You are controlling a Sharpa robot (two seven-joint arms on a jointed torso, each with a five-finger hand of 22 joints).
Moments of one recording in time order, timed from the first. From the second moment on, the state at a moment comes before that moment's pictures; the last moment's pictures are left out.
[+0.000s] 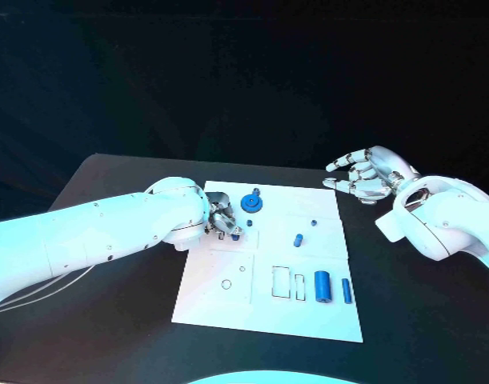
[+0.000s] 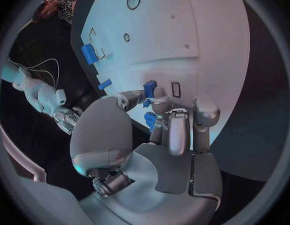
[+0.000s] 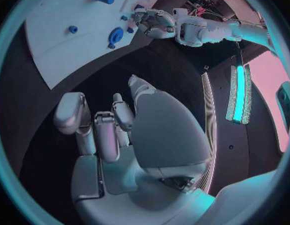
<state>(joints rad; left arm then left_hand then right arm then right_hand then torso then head) 1.19 -0.69 -0.03 1.40 -1.13 0.06 -0.57 1.06 -0.25 0.72 0.21 0.26 0.91 0.02 0.80 0.77 1.27 -0.04 1.12 0.88 1.47 -0.09 1.51 1.31 0.12 1.23 0.02 1.34 0.99 1.34 -0.88 -0.16 1.57 -0.80 -0.51 -0.03 1.44 -0.14 0.22 0.28 0.19 0.81 0.18 0.24 0.28 1.28 0.09 1.29 1.21 1.46 0.02 1.51 1.31 0.08 1.33 0.12 1.13 1.22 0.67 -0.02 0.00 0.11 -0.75</state>
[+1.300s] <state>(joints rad) 1.19 -0.70 -0.03 1.41 -1.13 0.06 -0.57 1.01 -0.23 0.45 0.29 0.25 0.92 0.02 0.78 0.79 1.27 -0.04 1.13 0.90 1.47 -0.09 1.51 1.31 0.12 1.24 0.02 1.34 1.00 1.34 -0.89 -0.16 1.57 -0.80 -0.51 -0.03 1.42 -0.14 0.22 0.28 0.19 0.81 0.18 0.24 0.28 1.28 0.09 1.28 1.20 1.46 0.02 1.50 1.31 0.10 1.32 0.12 1.11 1.21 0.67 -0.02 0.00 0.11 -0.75</state>
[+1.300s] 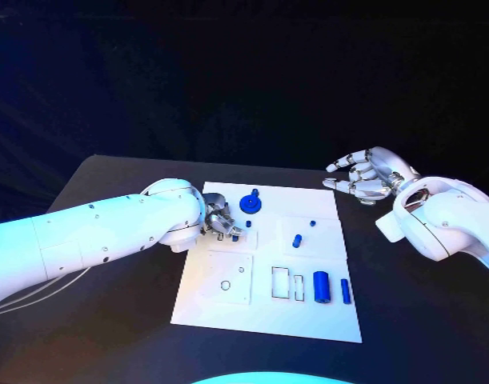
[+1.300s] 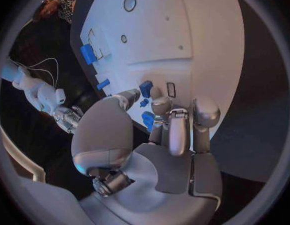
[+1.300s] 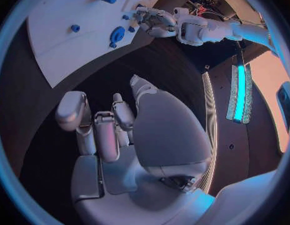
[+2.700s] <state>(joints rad) 1.25 -0.66 0.07 1.27 -1.05 0.06 -0.55 1.09 -0.19 0.39 0.29 0.25 0.82 0.09 0.65 0.72 1.19 0.02 1.11 0.84 1.47 -0.05 1.51 1.31 0.12 1.21 0.05 1.32 0.95 1.33 -0.87 -0.16 1.53 -0.78 -0.50 -0.04 1.36 -0.15 0.20 0.29 0.19 0.81 0.18 0.24 0.28 1.27 0.10 1.28 1.19 1.46 0.02 1.50 1.31 0.10 1.32 0.12 1.10 1.20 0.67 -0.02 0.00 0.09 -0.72</state>
